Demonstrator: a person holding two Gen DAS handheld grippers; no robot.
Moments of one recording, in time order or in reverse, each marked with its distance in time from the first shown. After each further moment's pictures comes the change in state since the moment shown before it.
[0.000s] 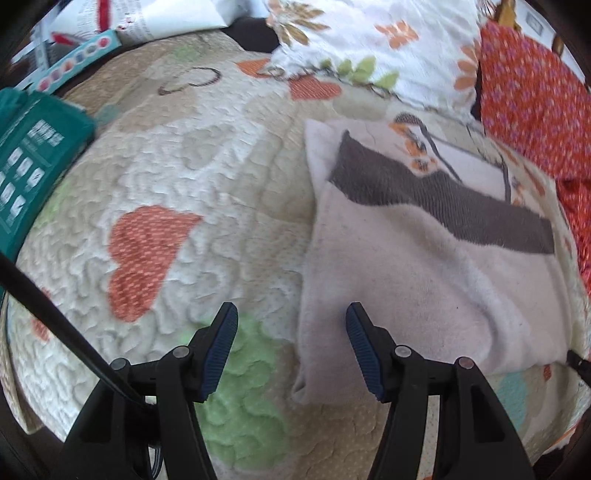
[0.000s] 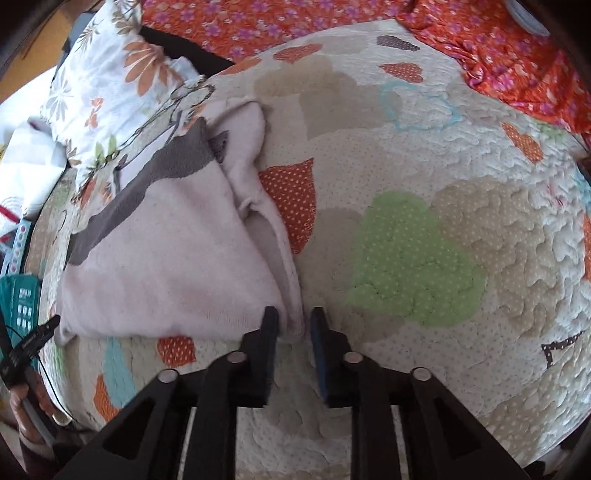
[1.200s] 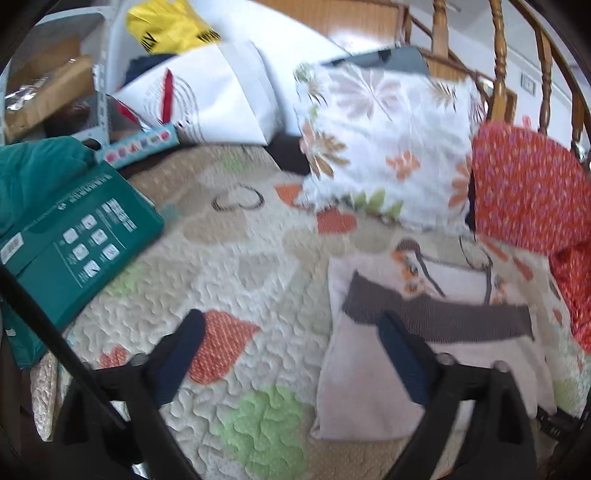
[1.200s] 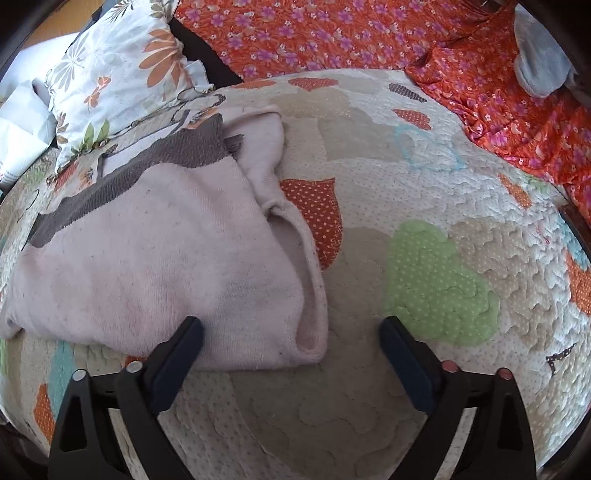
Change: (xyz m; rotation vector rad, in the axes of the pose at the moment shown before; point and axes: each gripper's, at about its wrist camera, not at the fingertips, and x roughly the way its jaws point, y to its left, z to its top) left arm -0.110 0.017 0.000 -0.109 -0.462 0.075; right arm 0.029 0.042 -0.018 -0.134 -0.192 -0.200
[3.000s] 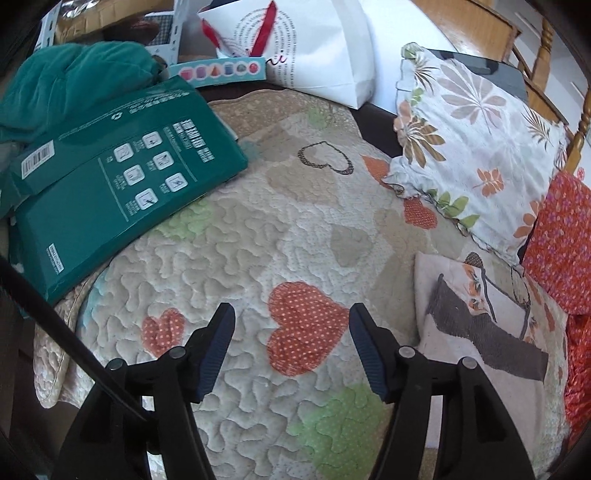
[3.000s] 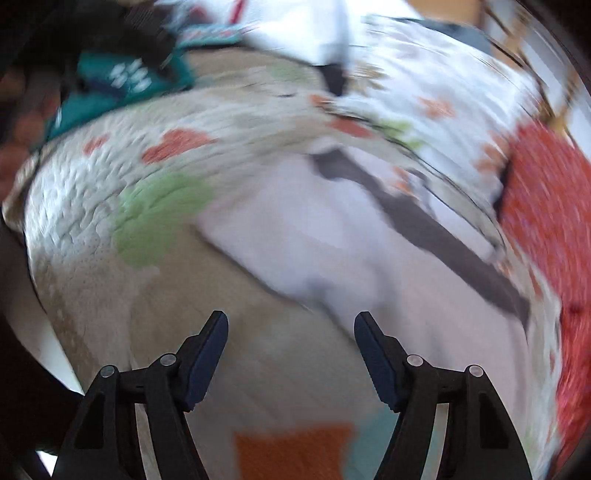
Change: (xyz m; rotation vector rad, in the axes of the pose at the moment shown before) left arm 0.038 0.102 -0.003 -0.279 0.196 0.082; right arm -0.045 0.314 -0.085 -0.890 -0.126 0.211
